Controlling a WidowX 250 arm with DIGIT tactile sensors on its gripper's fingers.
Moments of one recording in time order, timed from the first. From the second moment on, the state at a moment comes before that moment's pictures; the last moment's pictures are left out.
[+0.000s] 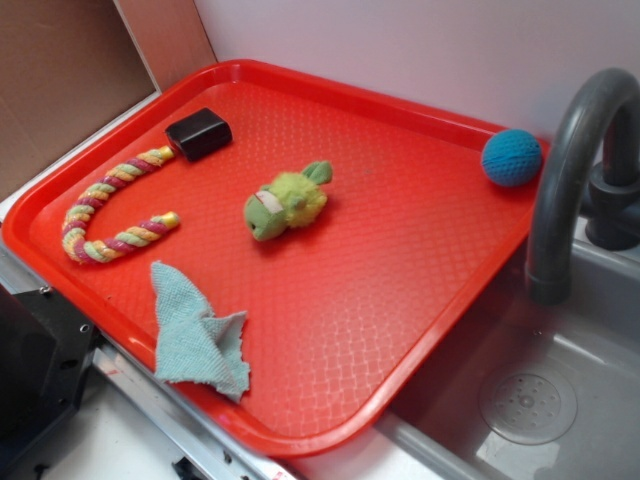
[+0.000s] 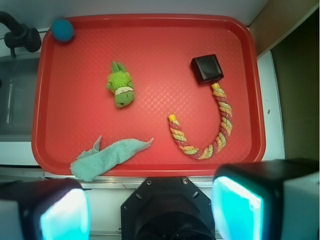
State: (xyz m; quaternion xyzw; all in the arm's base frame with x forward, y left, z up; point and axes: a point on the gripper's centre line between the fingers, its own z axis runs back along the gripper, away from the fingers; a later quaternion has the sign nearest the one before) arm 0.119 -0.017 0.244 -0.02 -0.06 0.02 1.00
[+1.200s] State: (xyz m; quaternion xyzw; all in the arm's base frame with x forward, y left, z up) arm 0.199 -0.055 0.172 -0.17 -0.16 0.05 0.97
